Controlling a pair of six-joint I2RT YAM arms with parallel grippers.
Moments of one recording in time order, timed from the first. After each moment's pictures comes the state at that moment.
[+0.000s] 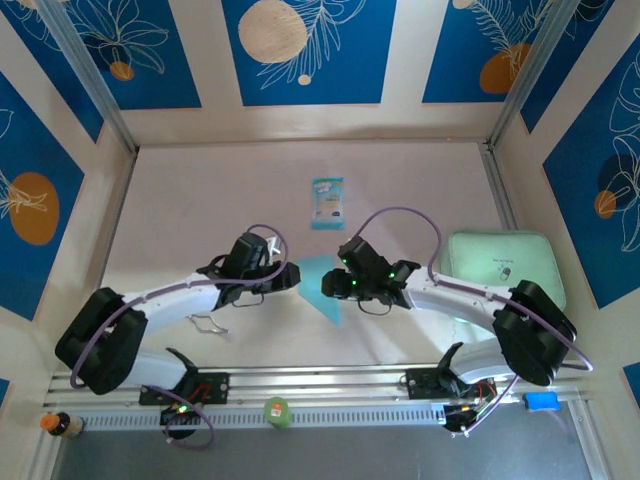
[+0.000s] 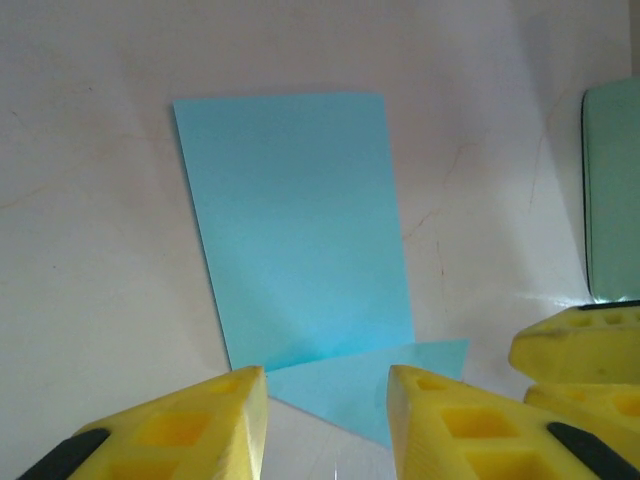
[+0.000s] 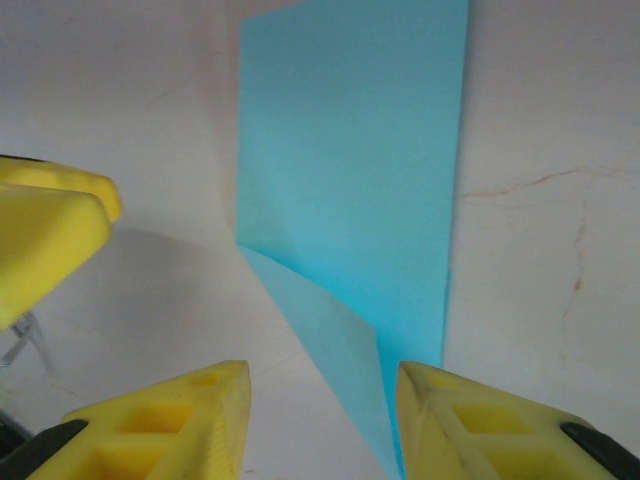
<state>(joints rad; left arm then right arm) -0.63 1.35 0.60 -0.02 0.32 -0.76 0.85 1.35 0.72 -0.31 -0.07 0.84</state>
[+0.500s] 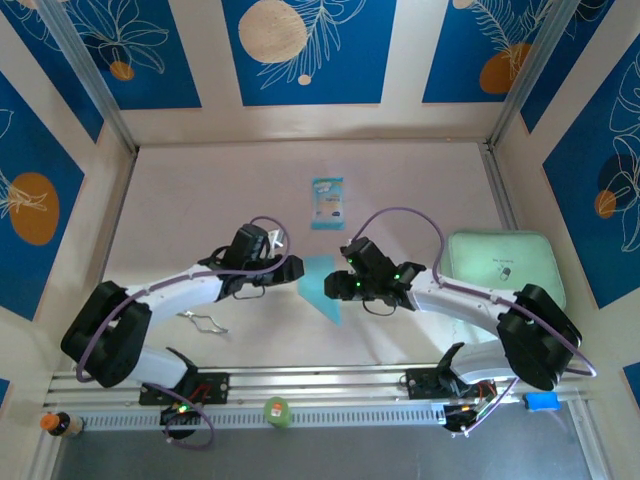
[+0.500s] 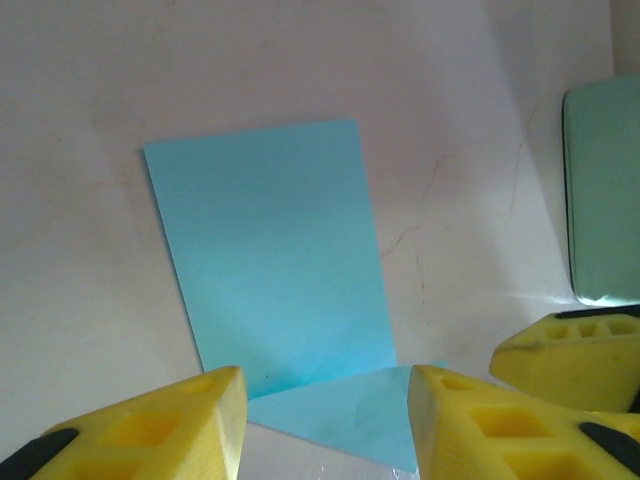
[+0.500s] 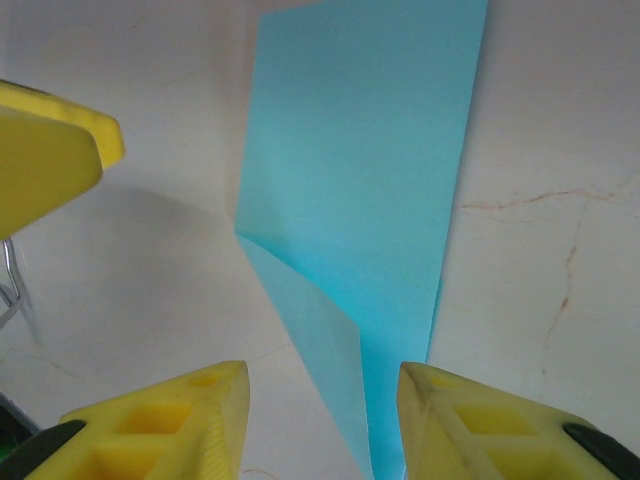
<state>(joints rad) -0.60 1.40 0.66 -0.05 0.38 -0.73 0.81 1.33 0.69 -0.28 -0.13 0.73</state>
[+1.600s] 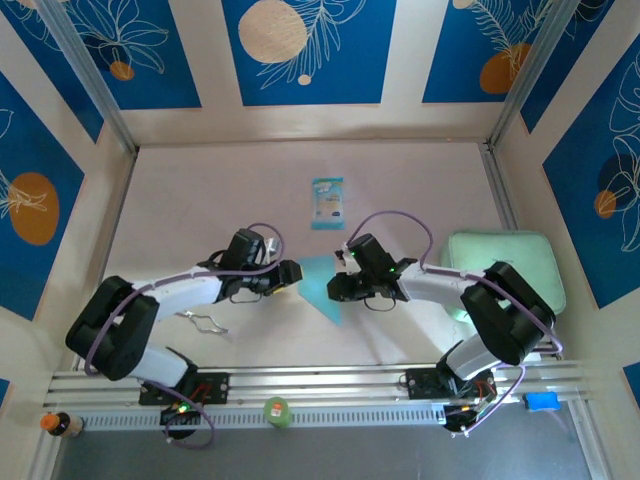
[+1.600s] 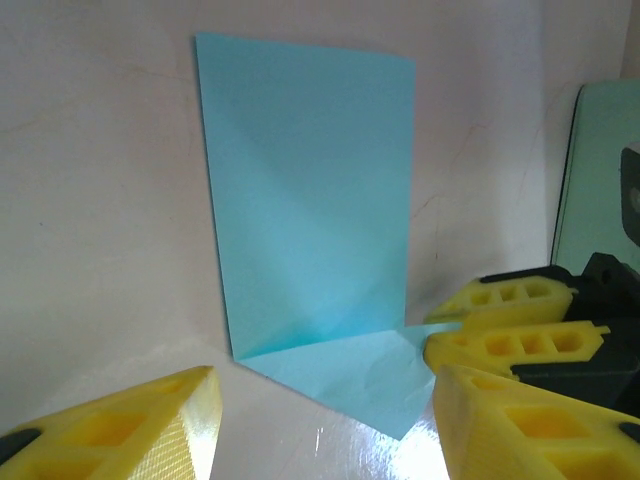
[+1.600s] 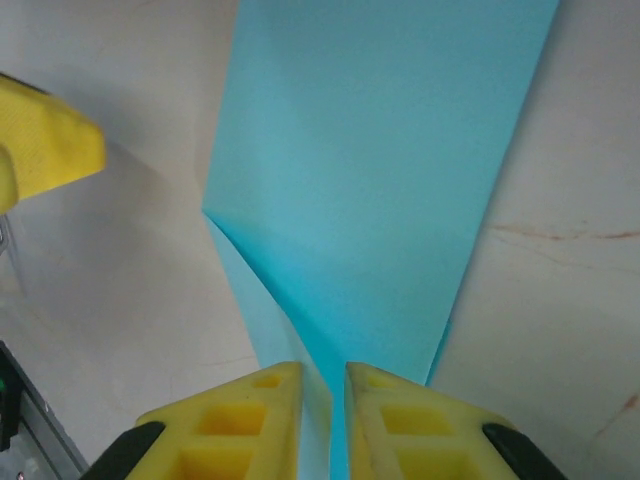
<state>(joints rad) -0.55 1.45 0.61 -0.01 0.49 -0.85 0.69 1.50 0.65 -0.12 -0.39 0.57</state>
